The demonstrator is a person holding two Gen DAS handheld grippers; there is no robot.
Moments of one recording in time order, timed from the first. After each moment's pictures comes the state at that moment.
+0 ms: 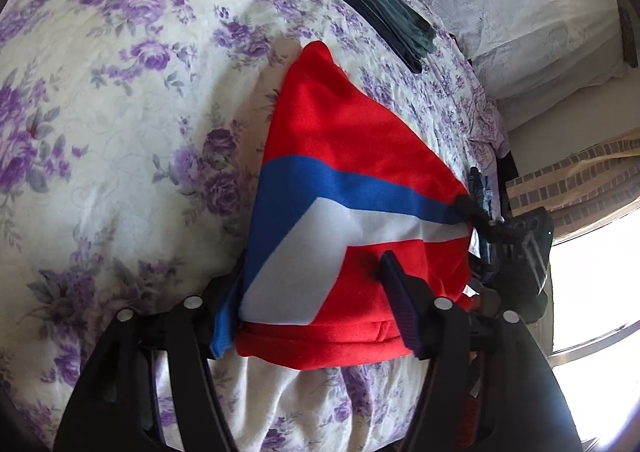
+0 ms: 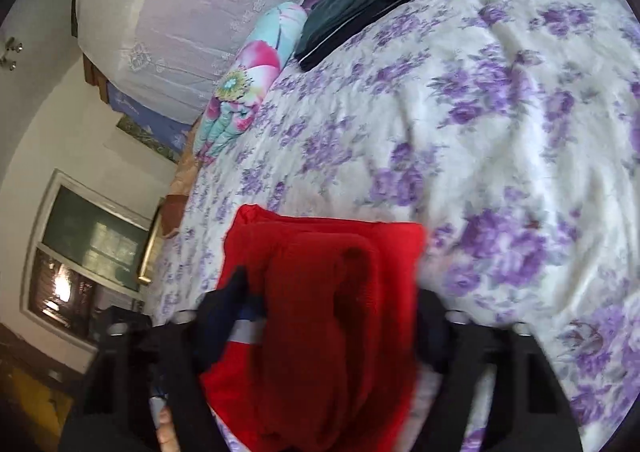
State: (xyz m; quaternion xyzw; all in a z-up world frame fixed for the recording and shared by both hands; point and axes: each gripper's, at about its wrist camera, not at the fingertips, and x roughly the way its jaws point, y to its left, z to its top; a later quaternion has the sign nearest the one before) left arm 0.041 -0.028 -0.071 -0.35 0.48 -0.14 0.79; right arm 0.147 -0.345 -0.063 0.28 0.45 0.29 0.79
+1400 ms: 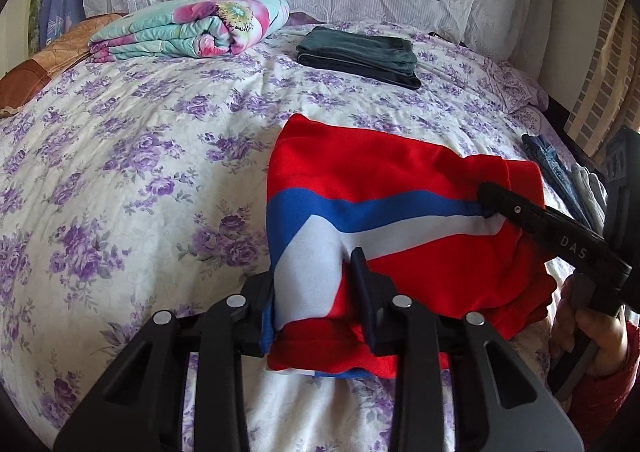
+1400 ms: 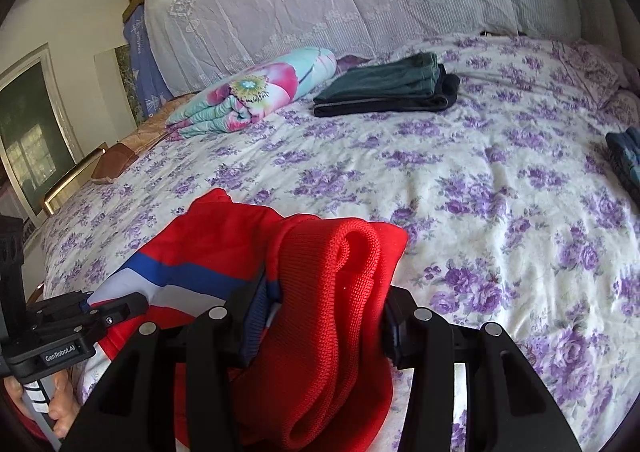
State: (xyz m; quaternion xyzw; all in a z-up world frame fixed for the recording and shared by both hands) left arm 0.014 -0.080 -0.038 -0.09 0.37 -0.03 0.92; right arm 0.092 -0.301 -0.029 0.03 0.31 0.22 0.92
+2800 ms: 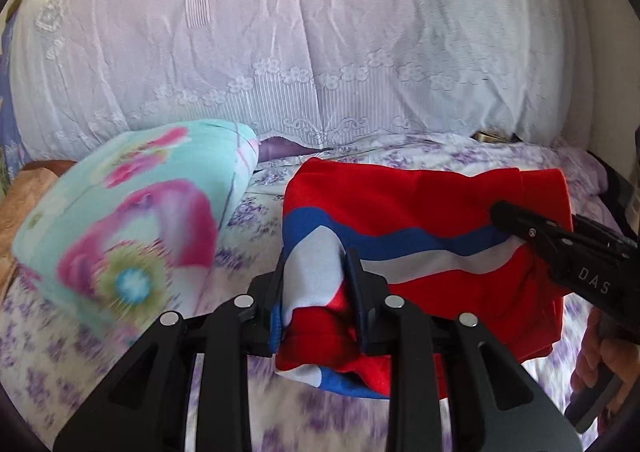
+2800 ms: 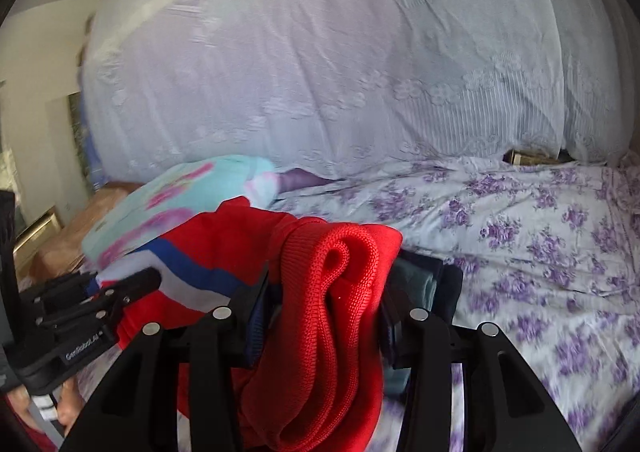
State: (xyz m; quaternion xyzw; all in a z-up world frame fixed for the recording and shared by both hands) left arm 0.420 -0.091 0.100 -0.01 0.28 -0.01 0.96; right arm 0.463 -0.291 0.102 0.04 0.26 0.15 0.95
